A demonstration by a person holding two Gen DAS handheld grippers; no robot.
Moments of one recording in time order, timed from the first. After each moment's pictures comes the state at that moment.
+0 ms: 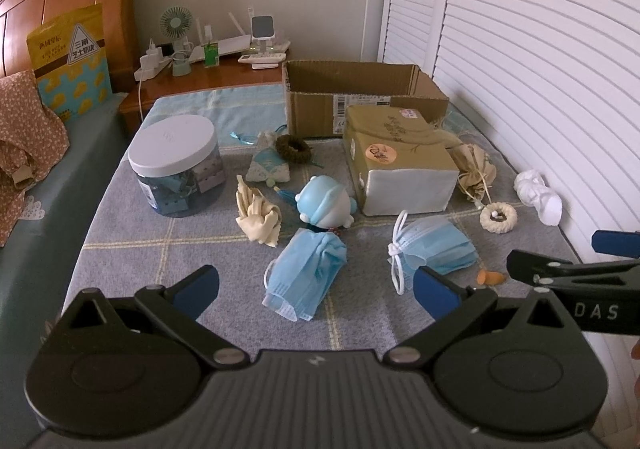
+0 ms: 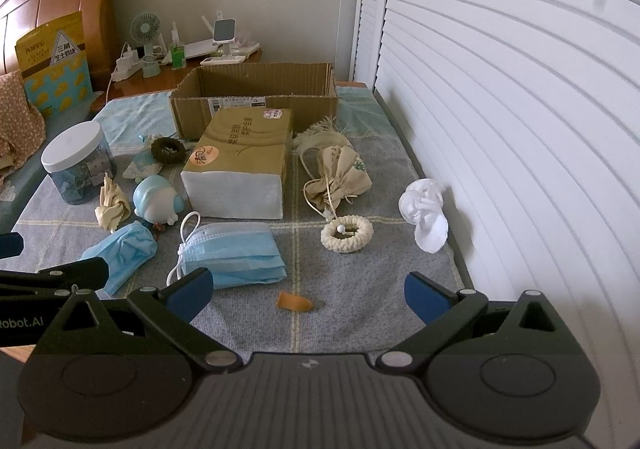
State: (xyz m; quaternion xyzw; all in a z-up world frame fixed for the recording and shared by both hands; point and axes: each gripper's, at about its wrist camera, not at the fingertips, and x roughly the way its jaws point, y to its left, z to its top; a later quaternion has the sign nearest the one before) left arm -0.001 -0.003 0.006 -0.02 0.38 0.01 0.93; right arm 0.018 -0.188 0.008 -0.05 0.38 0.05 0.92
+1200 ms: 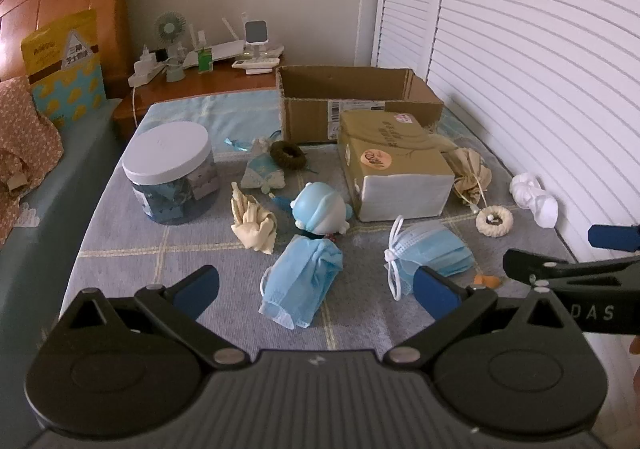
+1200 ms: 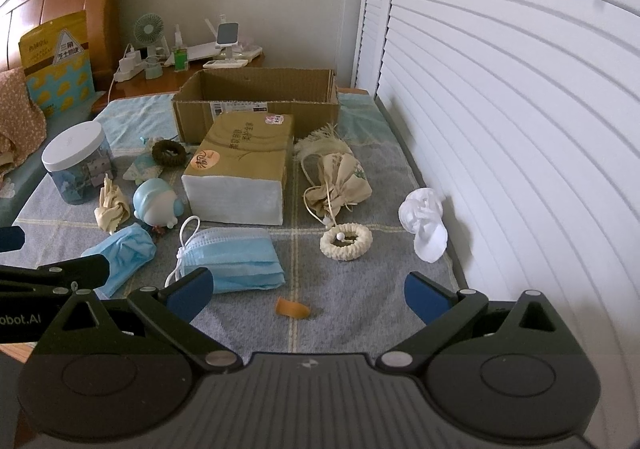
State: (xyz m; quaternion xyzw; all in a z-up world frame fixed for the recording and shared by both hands) left arm 0.001 -0.004 0.007 -0.02 0.37 0.00 0.93; right arm 0.019 -0.188 0.011 -0.06 0.37 0.05 0.93
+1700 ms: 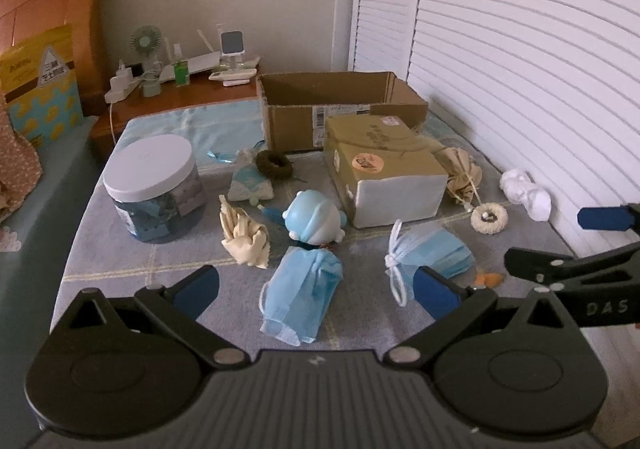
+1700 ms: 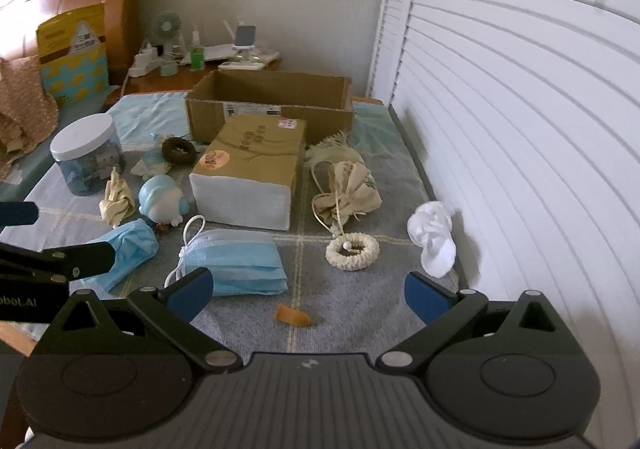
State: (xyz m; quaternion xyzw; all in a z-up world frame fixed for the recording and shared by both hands) left arm 0.007 0.010 -0.005 0.00 0.35 -0.05 0.93; right arm 0.019 -0.188 0.004 -0.08 0.35 0.08 0.93
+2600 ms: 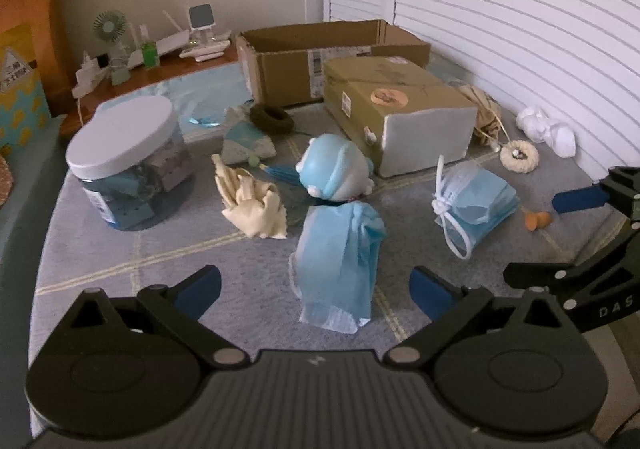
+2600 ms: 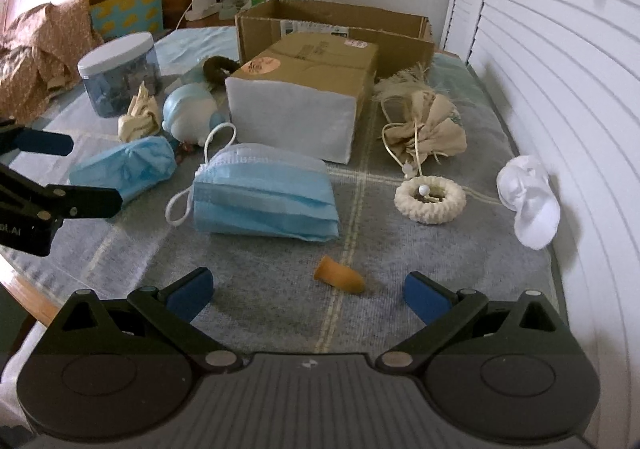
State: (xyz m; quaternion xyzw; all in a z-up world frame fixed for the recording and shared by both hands) left arm 0.036 0.032 -0.055 0.04 0.38 -0.10 0.92; right arm 0.046 -0.180 -0.066 -0.11 0.40 0.17 0.89
